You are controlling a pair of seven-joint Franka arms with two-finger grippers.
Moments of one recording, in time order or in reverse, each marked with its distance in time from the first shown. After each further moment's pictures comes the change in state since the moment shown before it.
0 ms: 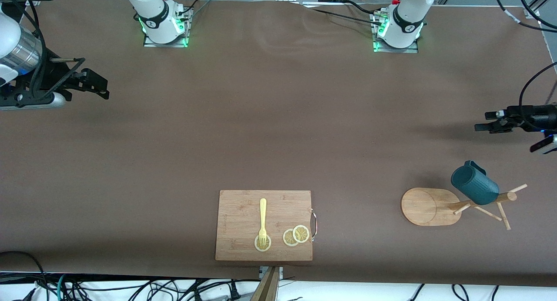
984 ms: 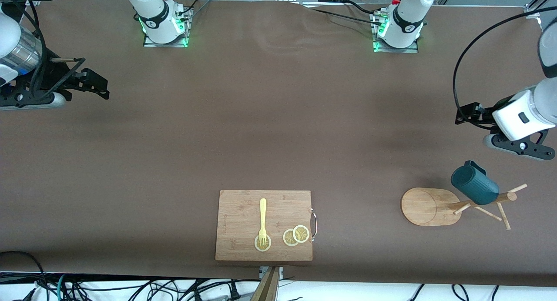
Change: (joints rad) left arm -0.358 -0.246 -0.326 0.209 0.930 0.342 -0.603; right arm 0.000 0.000 0.000 0.000 0.000 0.000 0.000
